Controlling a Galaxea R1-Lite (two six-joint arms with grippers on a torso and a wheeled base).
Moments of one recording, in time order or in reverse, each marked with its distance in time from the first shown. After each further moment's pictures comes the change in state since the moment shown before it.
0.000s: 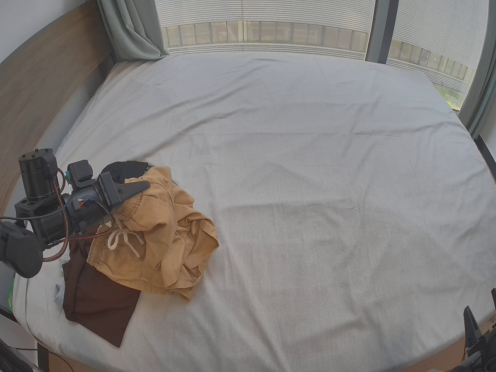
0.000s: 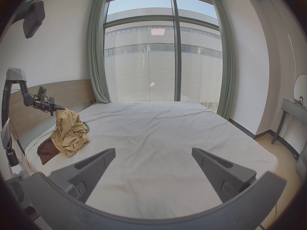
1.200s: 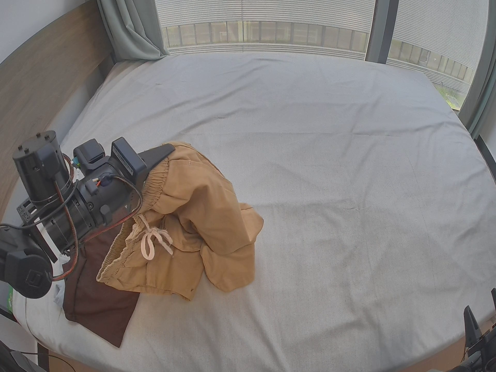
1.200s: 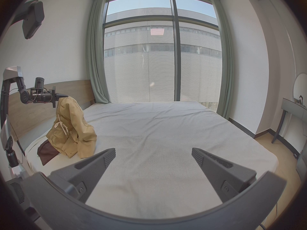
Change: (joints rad) left arm -0.296 -0.060 -0.011 -0.176 0.373 -0.303; right arm -0.001 0.000 0.000 0.000 -0.001 0.006
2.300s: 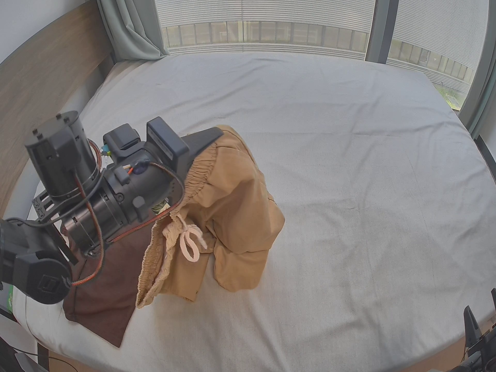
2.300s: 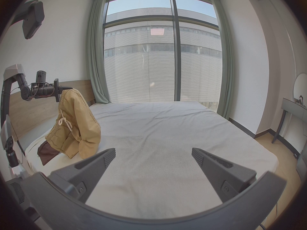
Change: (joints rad) left arm -0.197 0.040 -0.116 0.003 0.057 -0.106; right arm 0.000 0.000 0.000 0.000 0.000 0.000
